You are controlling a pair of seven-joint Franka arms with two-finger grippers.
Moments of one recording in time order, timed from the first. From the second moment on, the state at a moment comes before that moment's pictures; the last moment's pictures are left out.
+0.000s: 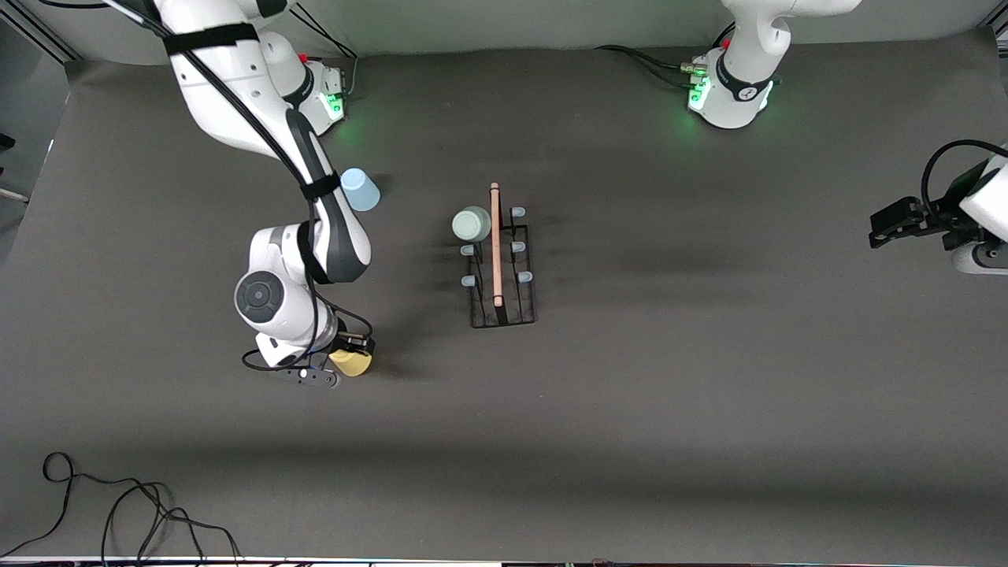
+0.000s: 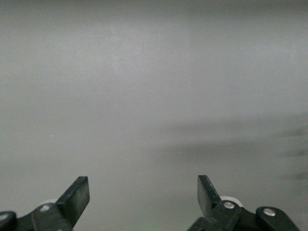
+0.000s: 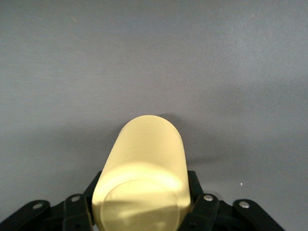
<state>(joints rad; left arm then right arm) -0.12 0.03 0.14 -1.63 0.01 1.63 0.08 0.63 0.58 -0.37 -1.82 0.31 2.33 0.29</state>
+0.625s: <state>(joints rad) -0.12 0.03 0.13 -1.62 0.01 1.64 0.07 0.85 0.36 -0.37 -1.78 0.31 2.19 0.71</state>
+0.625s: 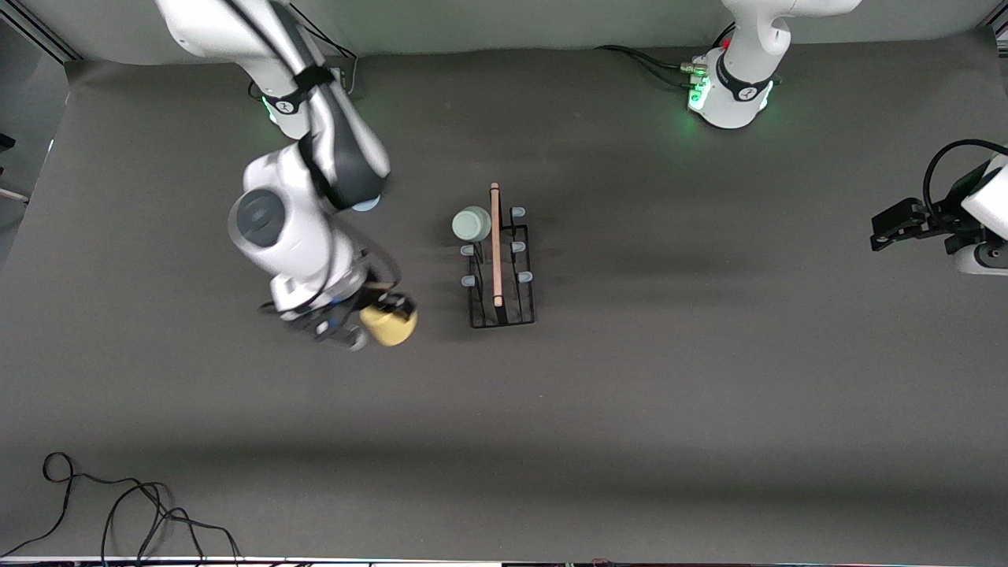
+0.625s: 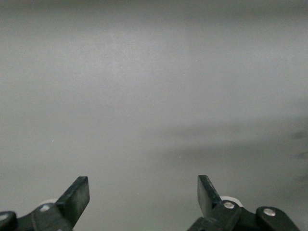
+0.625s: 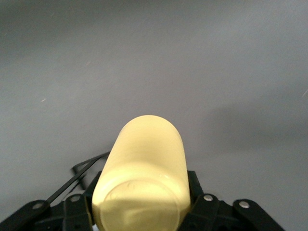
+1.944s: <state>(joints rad) -0.13 0.03 0.12 -1.60 0.01 1.62 0.01 1.01 0.45 -0.37 -1.79 0.31 2.26 0.95</state>
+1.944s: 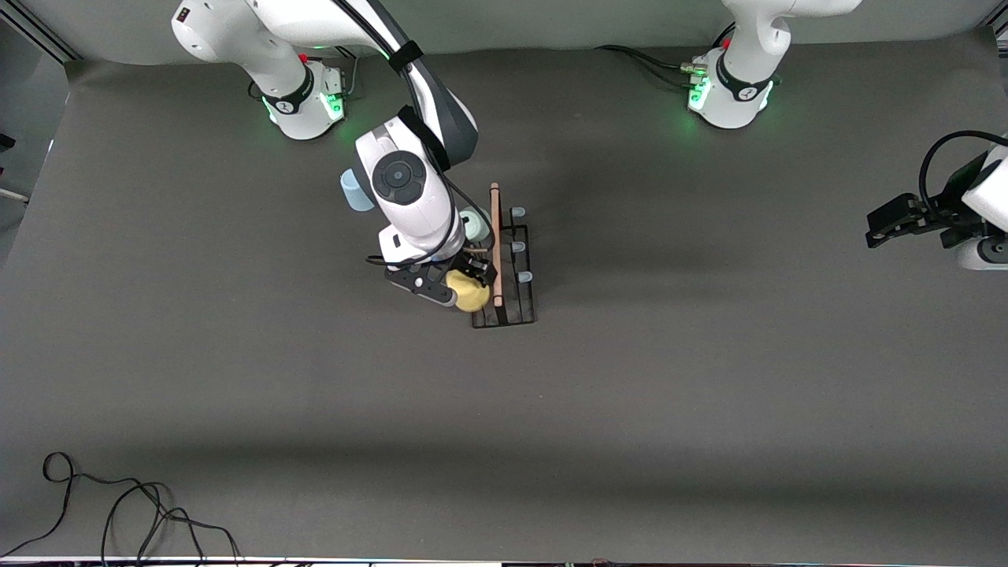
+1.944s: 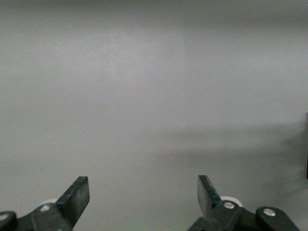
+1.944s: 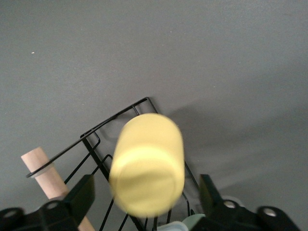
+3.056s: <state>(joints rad) -0.14 0.03 0.12 -1.60 0.01 1.62 0.01 1.00 0.30 -0.94 -1.44 0.29 1.40 0.31</state>
